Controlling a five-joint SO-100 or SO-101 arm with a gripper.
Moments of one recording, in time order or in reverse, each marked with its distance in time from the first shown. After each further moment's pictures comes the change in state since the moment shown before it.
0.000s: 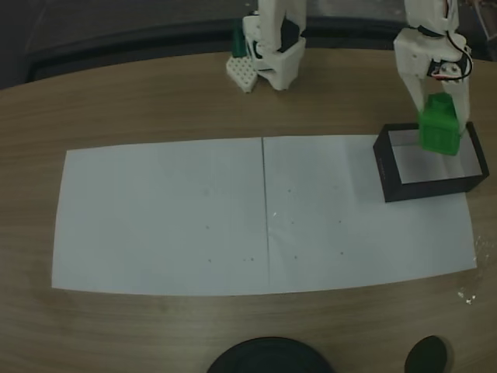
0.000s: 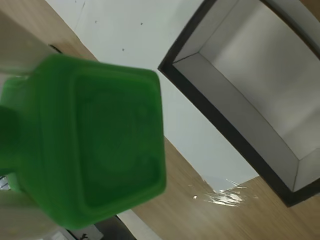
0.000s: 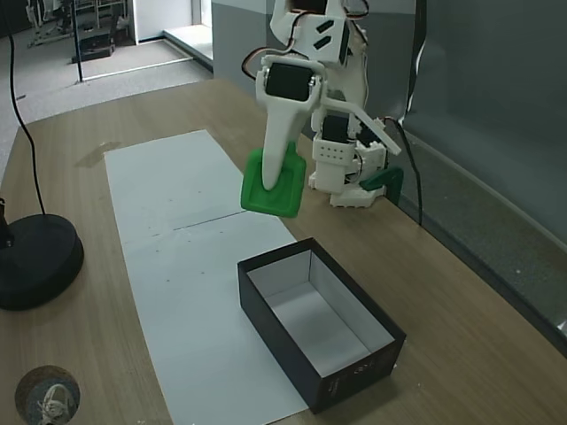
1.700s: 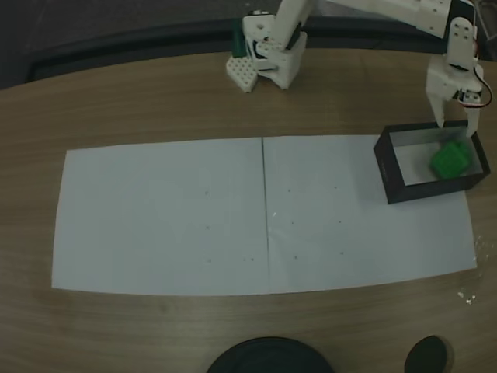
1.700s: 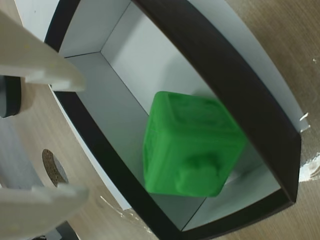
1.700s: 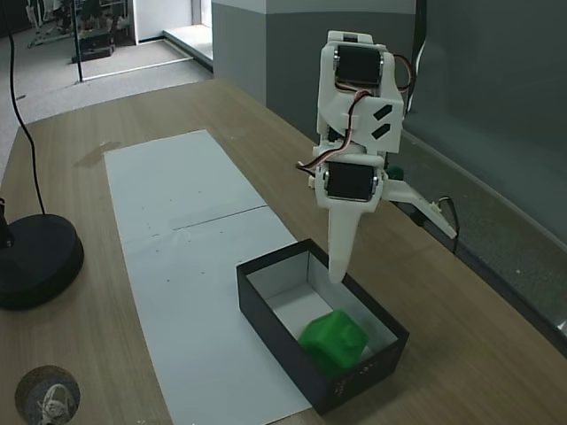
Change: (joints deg) arm -12.0 -15.6 0.1 -6.6 6.8
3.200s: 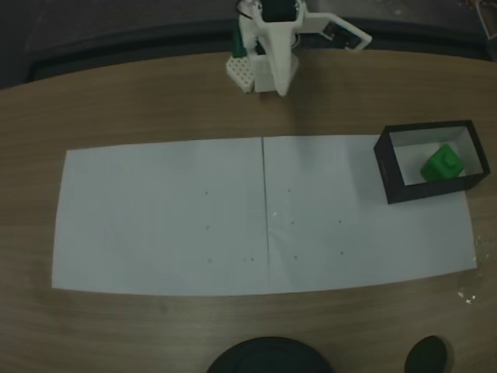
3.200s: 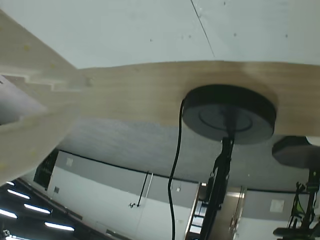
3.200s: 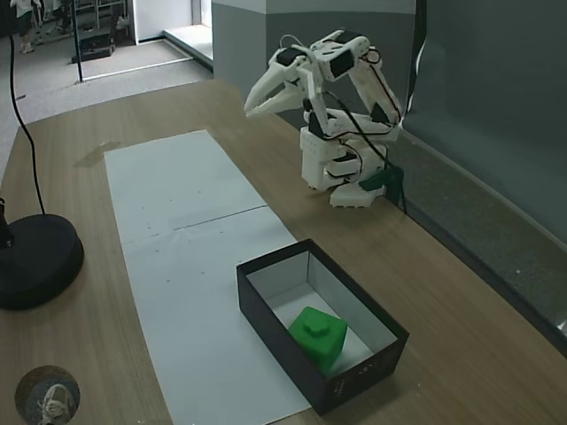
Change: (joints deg) arm 53.3 117.5 82.4 -7.6 0.8
